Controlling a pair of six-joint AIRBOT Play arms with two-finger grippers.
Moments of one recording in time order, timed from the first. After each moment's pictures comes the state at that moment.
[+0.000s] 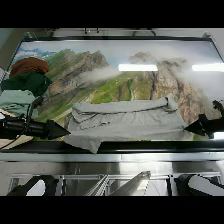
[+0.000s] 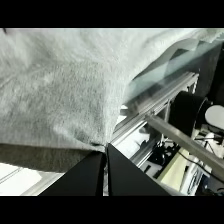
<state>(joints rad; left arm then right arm) 0.32 -1.04 0.65 0.69 -1.55 -1.09 -0.70 -1.30 0.78 -0.88 1.47 1.10</state>
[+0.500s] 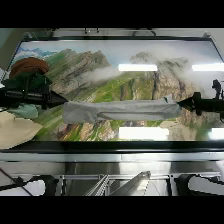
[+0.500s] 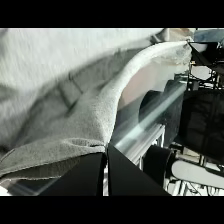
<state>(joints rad) 0.28 -1.46 1.10 0.54 -1.49 -1.10 -0.53 -1.44 0.91 -0.53 1.21 0.98</state>
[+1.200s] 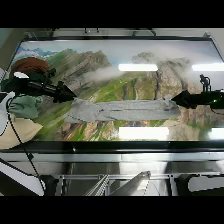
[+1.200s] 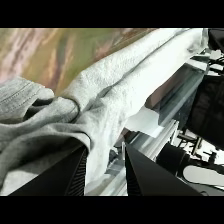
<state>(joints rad) 0.21 -1.89 1.50 0.61 -1.57 -1.19 -0.44 -1.63 1.11 -0.72 1.12 0.93</state>
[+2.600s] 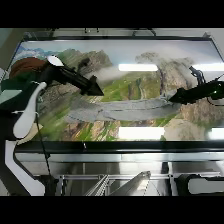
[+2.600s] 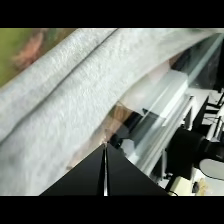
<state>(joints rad) -0.21 -1.96 1.69 0.64 -1.45 -1.33 -0.31 -1.56 1.22 -0.85 1.33 1.02</state>
